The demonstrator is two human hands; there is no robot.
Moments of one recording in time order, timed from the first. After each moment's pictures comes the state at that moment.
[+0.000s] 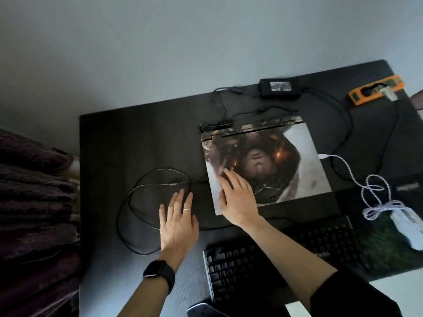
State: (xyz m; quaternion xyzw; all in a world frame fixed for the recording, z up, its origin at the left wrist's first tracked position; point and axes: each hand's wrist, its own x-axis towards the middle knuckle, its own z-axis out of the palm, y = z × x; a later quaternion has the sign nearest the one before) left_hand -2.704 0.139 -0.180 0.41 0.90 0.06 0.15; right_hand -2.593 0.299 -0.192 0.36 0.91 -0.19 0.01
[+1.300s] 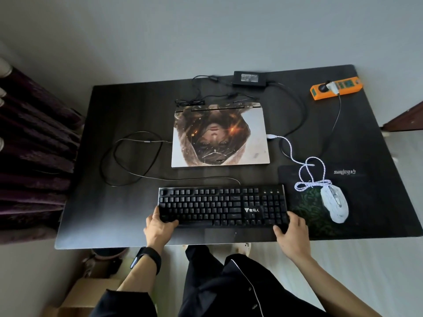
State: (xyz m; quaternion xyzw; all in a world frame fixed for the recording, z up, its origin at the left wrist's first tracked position) left_hand -2.483 0.092 -0.157 -0.03 0.92 0.19 0.34; right_hand -2.192 0.336 -0.171 0.58 0.74 -0.34 0.07
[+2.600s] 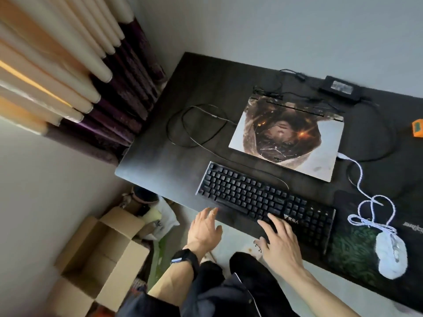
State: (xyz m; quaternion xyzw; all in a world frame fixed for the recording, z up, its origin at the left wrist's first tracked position) left_hand -2.383 0.078 -0.132 0.15 0.93 0.11 0.32; right_hand -2.243 0.275 -0.164 0.17 0.96 -0.20 0.06
